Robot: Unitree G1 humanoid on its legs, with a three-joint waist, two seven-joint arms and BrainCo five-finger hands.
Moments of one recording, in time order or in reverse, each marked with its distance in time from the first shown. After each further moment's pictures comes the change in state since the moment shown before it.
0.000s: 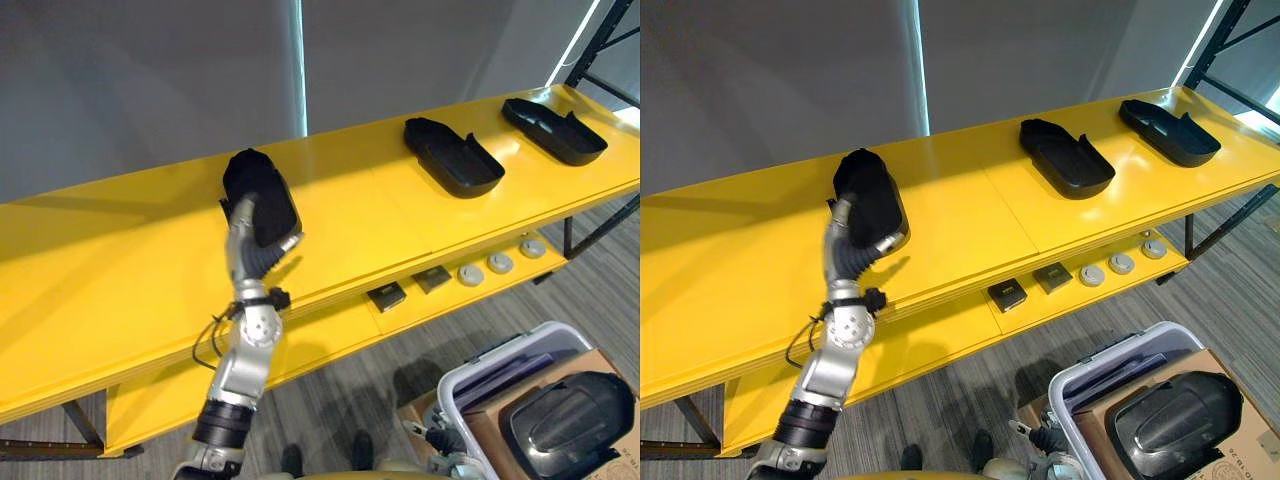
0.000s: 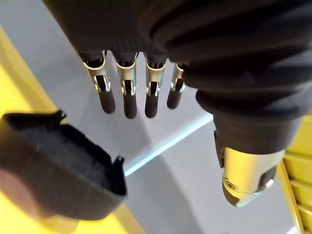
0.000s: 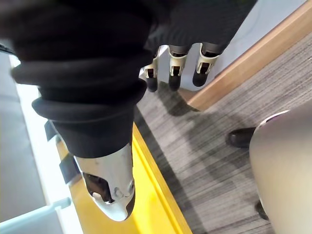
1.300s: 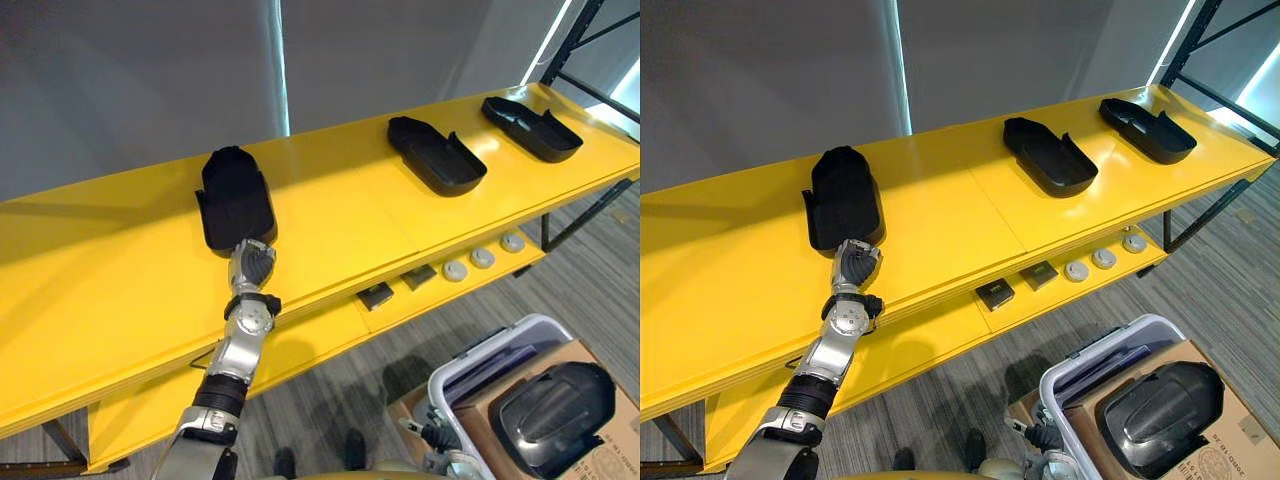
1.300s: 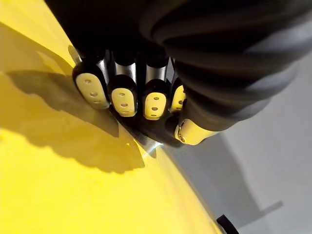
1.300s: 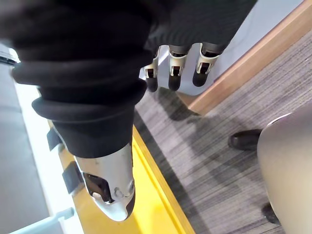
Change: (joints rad) left arm -0.189 0.072 0.130 0.408 -0.103 0.011 -0.078; right arm -0.010 0.011 -0.004 -0.005 -0.007 0.001 0.001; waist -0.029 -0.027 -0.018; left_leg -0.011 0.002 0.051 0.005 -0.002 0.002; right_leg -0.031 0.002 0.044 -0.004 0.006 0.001
